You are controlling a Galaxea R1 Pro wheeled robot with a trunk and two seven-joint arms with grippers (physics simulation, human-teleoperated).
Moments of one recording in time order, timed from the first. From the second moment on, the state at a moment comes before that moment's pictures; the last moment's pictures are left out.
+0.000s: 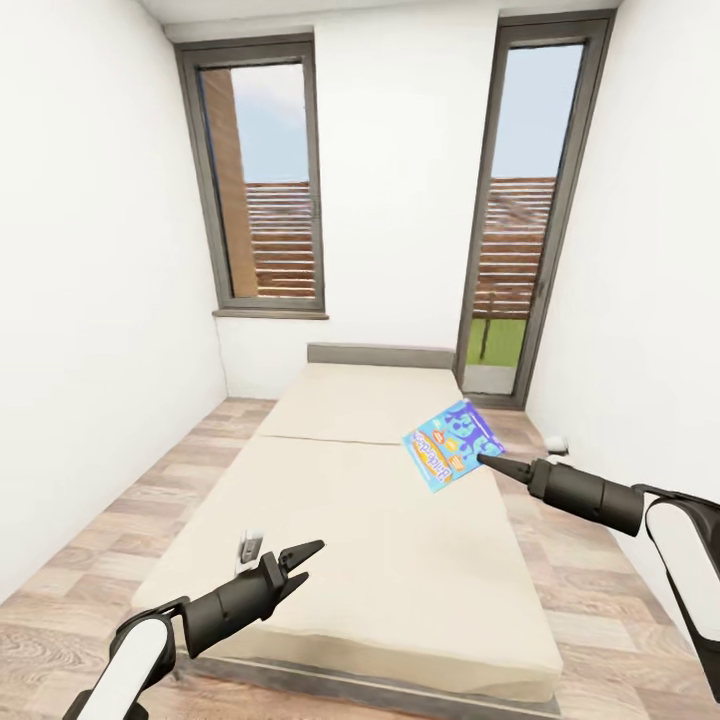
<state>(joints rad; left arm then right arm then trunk) -0.13 0.10 -0.11 -1.54 1.29 0.82 -0.07 -0.42 -0.33 -0.16 -1.61 -0.80 1.04 0.66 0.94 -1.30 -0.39</state>
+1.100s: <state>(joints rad) -0.13 0.10 -0.10 -1.54 1.28 0.82 -0.08 -0.42 -0.37 -0.15 -1.61 -0.80 1.04 0.67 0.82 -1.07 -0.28</state>
